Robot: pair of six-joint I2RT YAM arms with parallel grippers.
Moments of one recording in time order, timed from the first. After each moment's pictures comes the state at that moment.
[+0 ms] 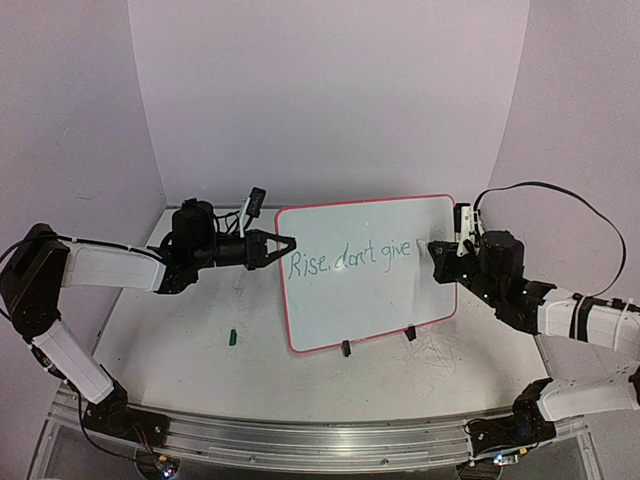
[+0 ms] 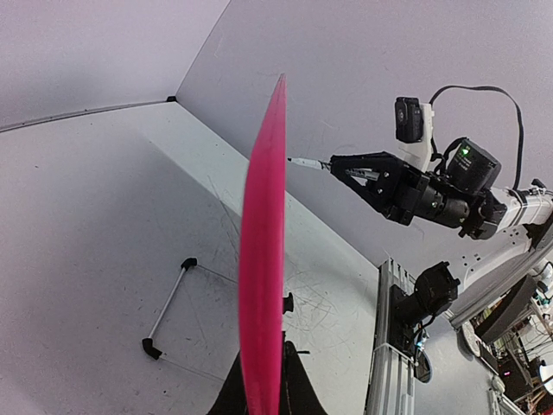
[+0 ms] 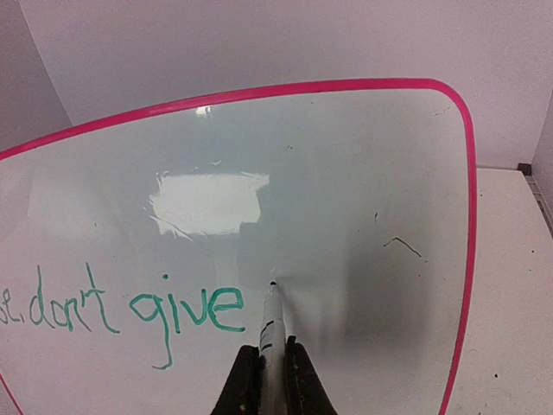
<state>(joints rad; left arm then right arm) -0.62 1.57 0.85 0.59 0.64 -0.47 0.56 1.11 0.58 0.27 0.19 0.25</state>
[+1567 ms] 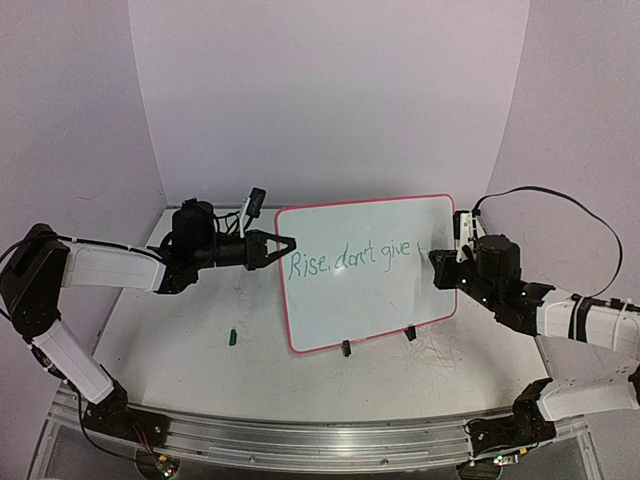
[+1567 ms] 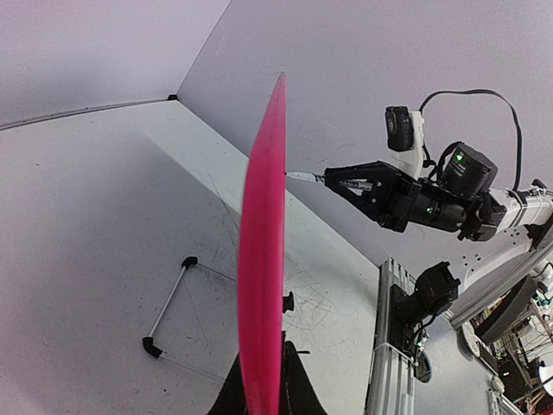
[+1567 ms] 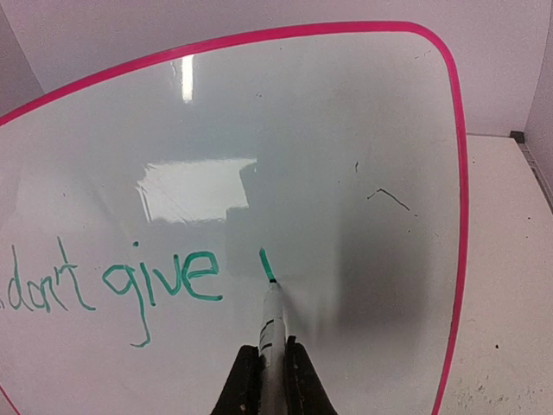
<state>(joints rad) -0.62 1.57 0.85 0.58 0.64 -0.47 0.56 1.12 0.57 0.21 0.22 0.30</state>
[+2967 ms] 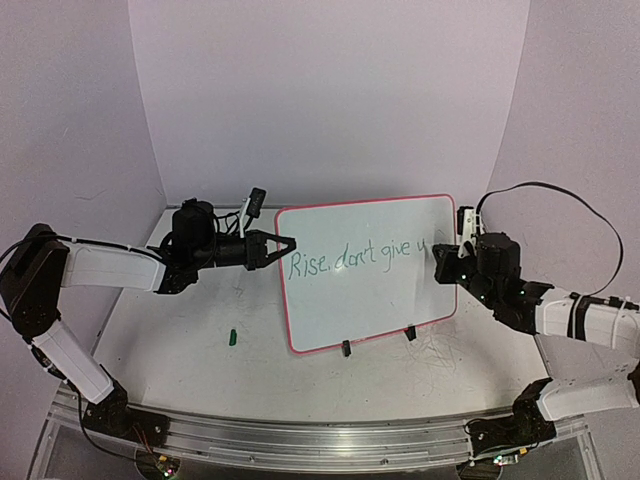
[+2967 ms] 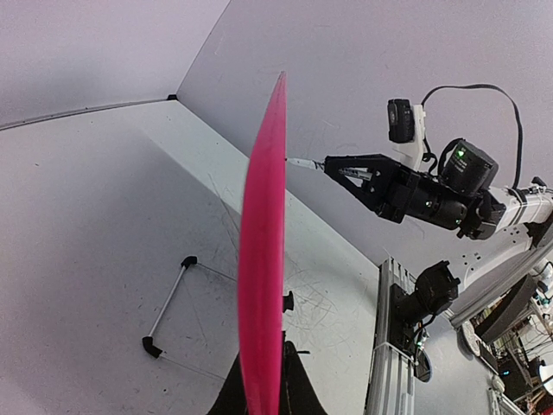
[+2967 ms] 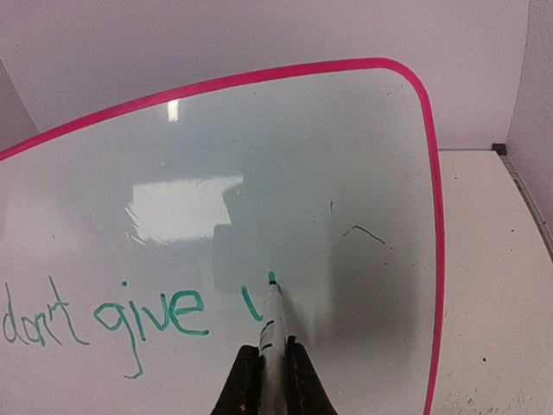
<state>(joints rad) -0.62 1.57 0.85 0.58 0.64 -0.47 0.56 1.13 0.58 0.26 0.28 0.30</state>
